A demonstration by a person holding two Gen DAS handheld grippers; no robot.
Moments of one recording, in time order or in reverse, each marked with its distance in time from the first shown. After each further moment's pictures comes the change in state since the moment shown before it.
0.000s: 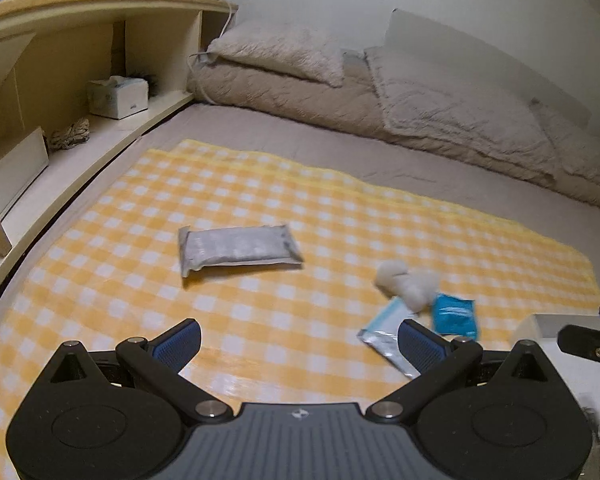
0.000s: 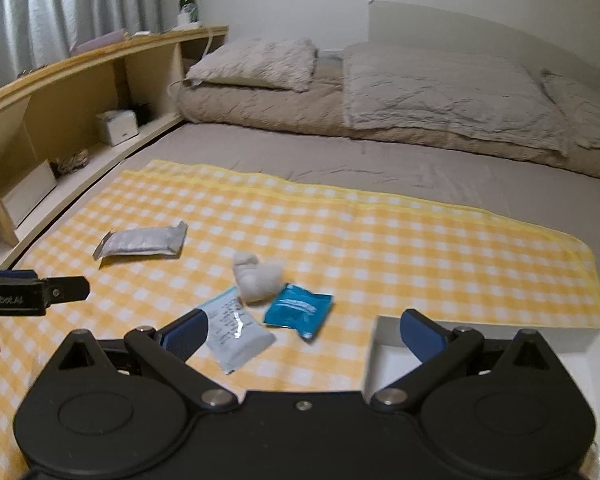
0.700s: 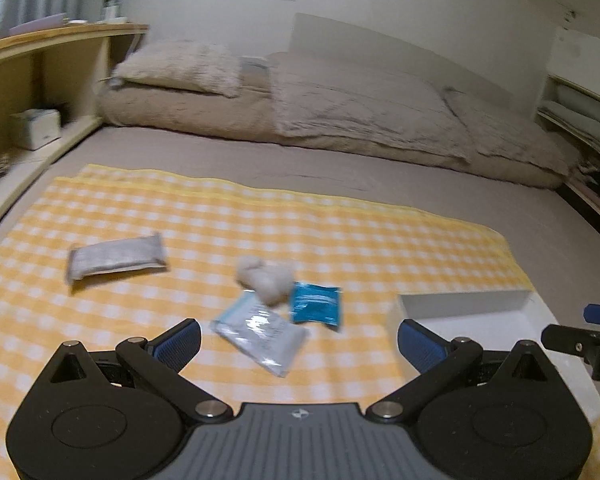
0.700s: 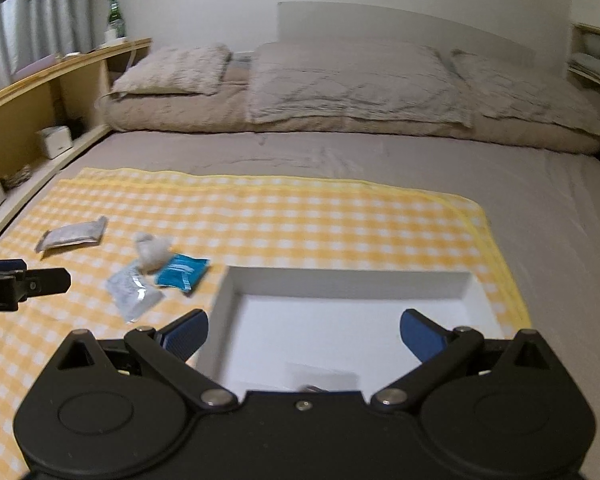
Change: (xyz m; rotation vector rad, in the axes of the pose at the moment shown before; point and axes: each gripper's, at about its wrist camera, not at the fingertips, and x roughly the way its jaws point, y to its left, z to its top) left arm -0.047 -0.105 -0.015 0.084 -0.029 -0.183; right arm -0.088 -0.100 -0.042 0.092 0.004 -0.165
